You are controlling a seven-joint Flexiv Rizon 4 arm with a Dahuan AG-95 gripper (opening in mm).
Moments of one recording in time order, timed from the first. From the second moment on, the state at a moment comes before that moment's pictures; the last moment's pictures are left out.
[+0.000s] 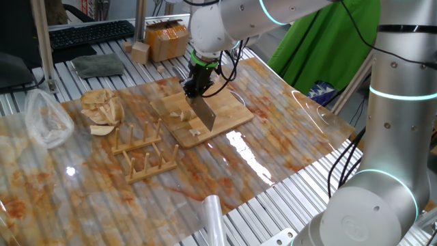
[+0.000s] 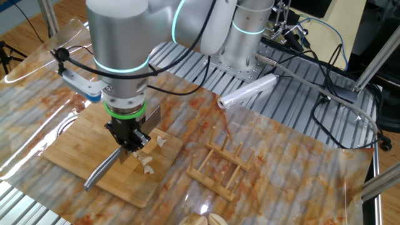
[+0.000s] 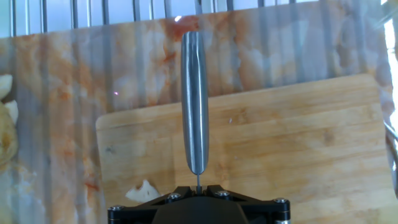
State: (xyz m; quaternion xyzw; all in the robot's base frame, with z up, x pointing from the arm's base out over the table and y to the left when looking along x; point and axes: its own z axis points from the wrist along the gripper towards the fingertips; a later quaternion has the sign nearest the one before) arm 0.636 -0.069 0.068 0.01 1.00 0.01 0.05
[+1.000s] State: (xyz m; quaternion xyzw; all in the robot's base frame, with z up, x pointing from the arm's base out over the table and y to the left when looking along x) arm 0.636 -0.070 0.048 0.01 1.00 0.01 0.06
